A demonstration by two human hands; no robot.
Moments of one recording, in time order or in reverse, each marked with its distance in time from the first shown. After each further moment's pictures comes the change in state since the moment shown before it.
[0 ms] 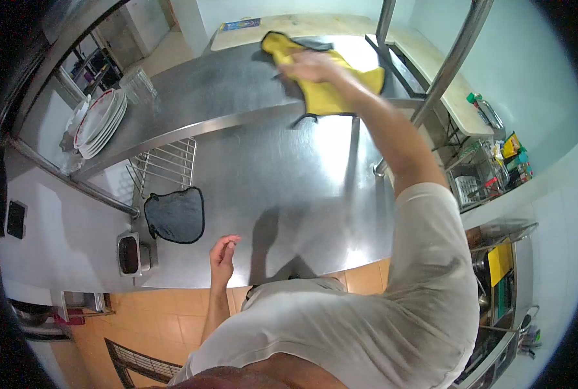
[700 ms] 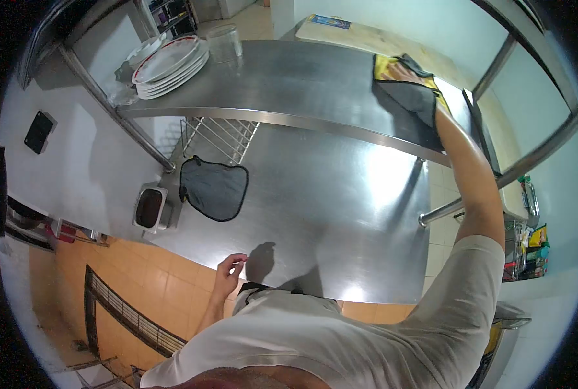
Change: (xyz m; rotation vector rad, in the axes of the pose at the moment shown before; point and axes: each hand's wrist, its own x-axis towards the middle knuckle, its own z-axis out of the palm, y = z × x) left_hand -0.080 -0.041 -0.055 0.182 0.244 -0.181; right_hand 0.055 0.014 -0.004 -0.292 -0.061 -0.071
